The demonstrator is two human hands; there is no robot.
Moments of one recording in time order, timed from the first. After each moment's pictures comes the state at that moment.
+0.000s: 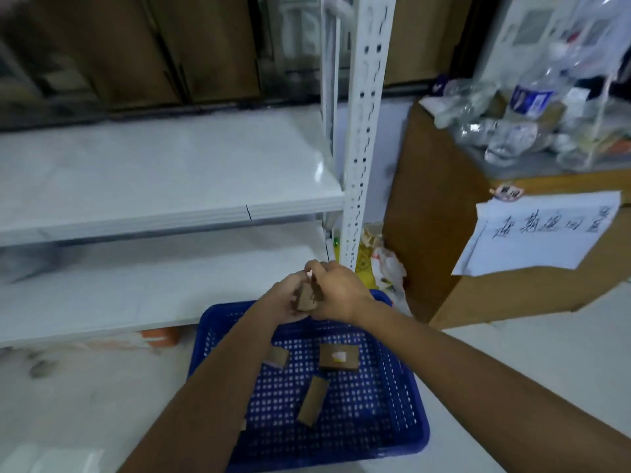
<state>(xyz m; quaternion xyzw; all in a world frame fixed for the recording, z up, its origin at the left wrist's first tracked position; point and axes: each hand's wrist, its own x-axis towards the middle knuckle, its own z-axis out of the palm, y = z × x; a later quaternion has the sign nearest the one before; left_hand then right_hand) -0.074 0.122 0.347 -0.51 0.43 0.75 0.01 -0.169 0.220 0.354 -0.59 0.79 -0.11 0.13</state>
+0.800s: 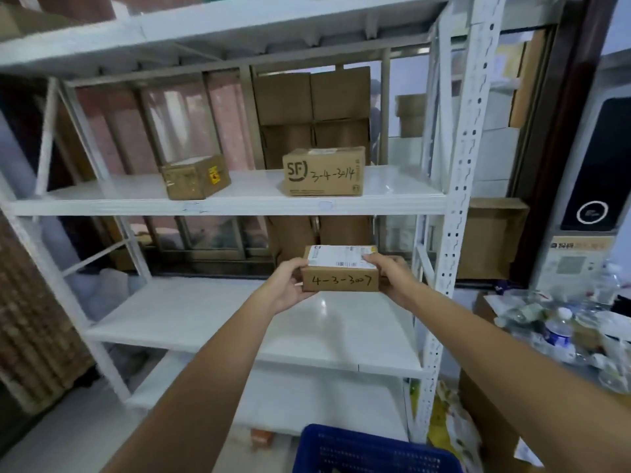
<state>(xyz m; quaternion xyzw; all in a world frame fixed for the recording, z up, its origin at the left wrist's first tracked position) 0.114 0.081 0.880 -0.33 0.44 0.78 -0.30 -0.097 0.167 0.861 -0.26 0.57 -0.65 0.43</state>
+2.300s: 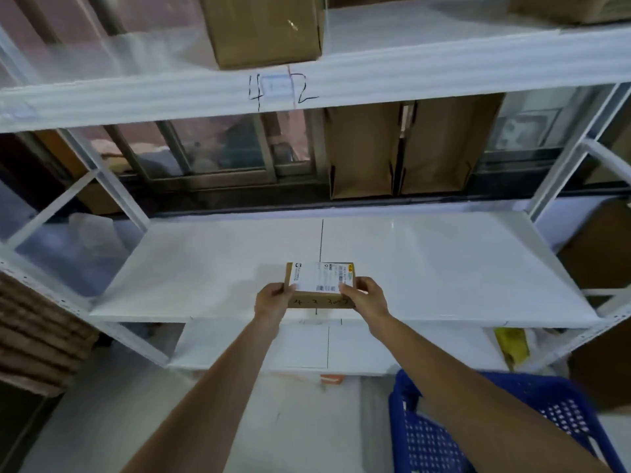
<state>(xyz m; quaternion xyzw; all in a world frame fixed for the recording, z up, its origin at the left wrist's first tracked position) 0.331 -0.324 0.600 -0.59 0.52 0.57 -0.24 0.165 -0.218 0.568 -0.16 0.72 -0.54 0.41</state>
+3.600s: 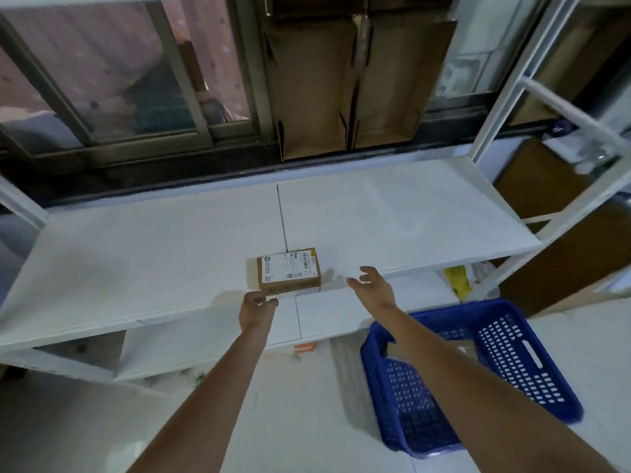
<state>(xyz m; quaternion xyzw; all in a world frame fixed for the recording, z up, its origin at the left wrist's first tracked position) 0.347 -0.333 0.497 -0.61 0.57 0.54 -0.14 0.173 -0.178 0.507 -0.13 0.84 -0.42 0.32</state>
